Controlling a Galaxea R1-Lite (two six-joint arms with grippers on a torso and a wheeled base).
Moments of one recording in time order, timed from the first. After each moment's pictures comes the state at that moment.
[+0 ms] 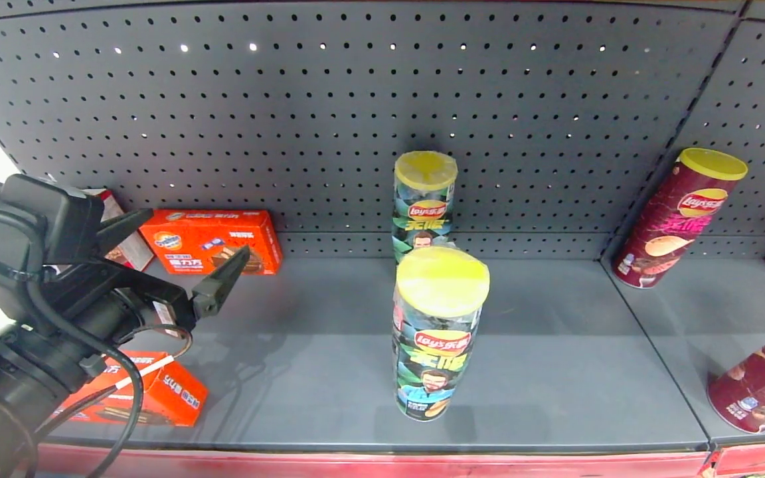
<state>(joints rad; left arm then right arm) -0.39 1.35 -0.39 -1.11 0.14 0.27 0.54 0.09 -0.02 -0.04 -0.20 -0.09</state>
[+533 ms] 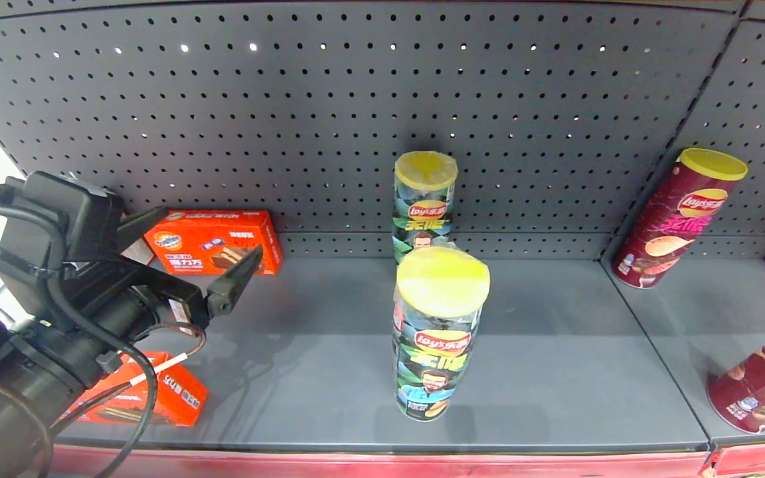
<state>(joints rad) -0.42 1.38 -0.41 -1.12 0.14 0.27 0.01 0.03 0.00 -0.05 -0.06 -0.02</state>
